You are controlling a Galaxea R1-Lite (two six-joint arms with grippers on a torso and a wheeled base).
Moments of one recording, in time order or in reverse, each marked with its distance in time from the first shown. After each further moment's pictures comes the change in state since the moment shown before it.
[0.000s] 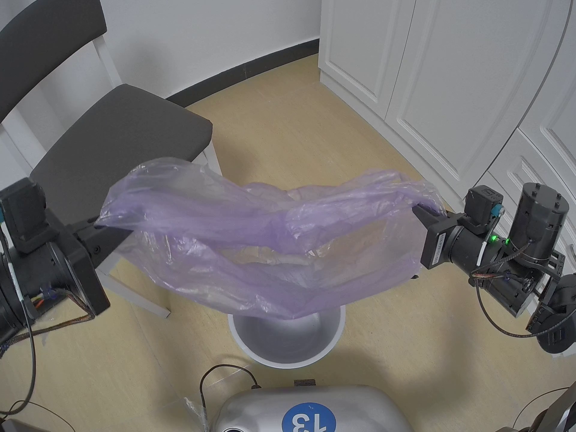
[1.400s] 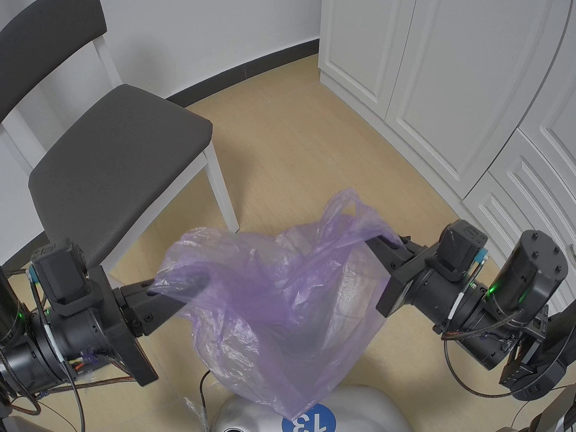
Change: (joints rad) left arm -0.169 0.086 0.207 -0.339 -0.121 -0.210; right arm 0.265 0.110 0.120 -0.377 0.000 0.060
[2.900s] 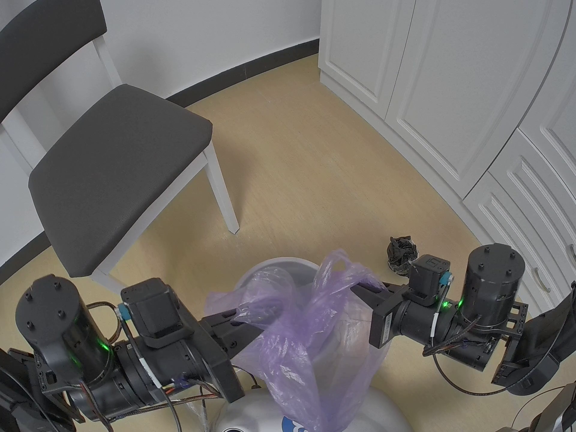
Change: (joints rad) left arm -0.084 0.336 0.109 -0.439 0.019 -0.055; right arm -0.050 0.042 -0.011 0.268 0.106 0.080
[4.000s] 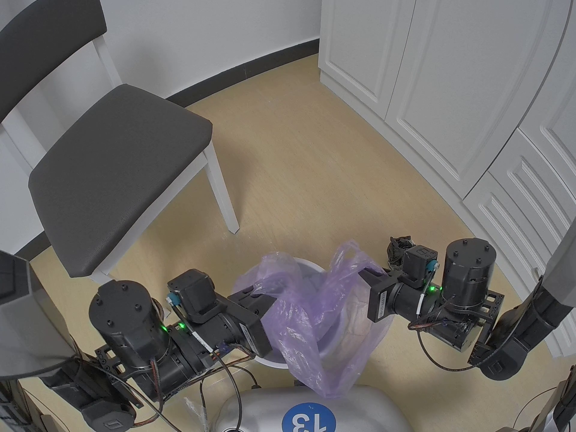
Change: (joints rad) left arm 0.129 0.383 -0.002 -0.419 0.023 -0.023; right arm -0.146 0.180 -0.057 -0.129 0.010 -0.007
